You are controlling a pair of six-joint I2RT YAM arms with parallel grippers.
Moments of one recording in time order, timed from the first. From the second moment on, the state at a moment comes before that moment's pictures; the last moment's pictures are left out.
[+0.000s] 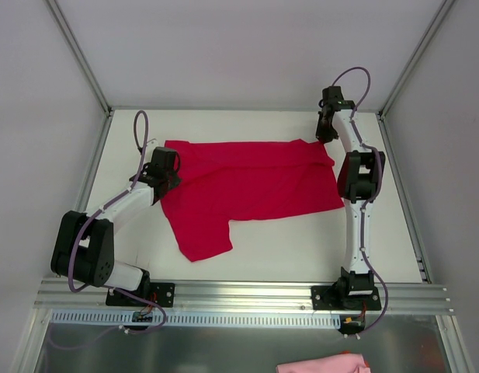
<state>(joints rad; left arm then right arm) -0.28 1.42 0.82 -0.23 -0.34 -0.67 0.08 2.50 2.35 -0.94 0.18 0.23</state>
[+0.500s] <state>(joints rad) -0.28 1.42 0.82 -0.23 -0.34 -0.67 0.07 2.50 2.34 -0.90 0.19 0.24</state>
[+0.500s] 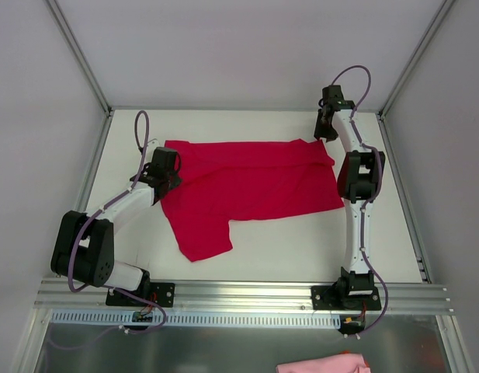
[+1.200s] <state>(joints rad) -0.29 1.42 0.82 -0.23 -0.34 -0.67 0.05 2.53 2.38 -0.95 0.11 0.26</state>
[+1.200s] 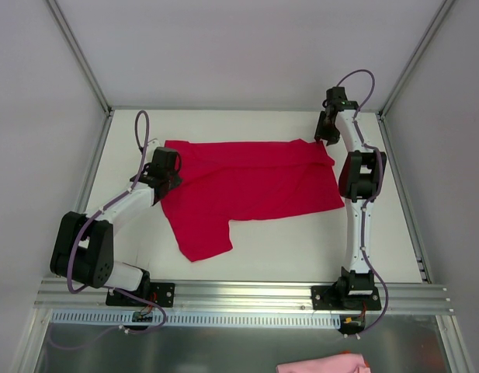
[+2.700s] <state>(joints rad) -0.33 1.41 0.82 -0.23 -0.37 -0.67 0.07 2.44 2.20 -0.50 0.26 0.05</state>
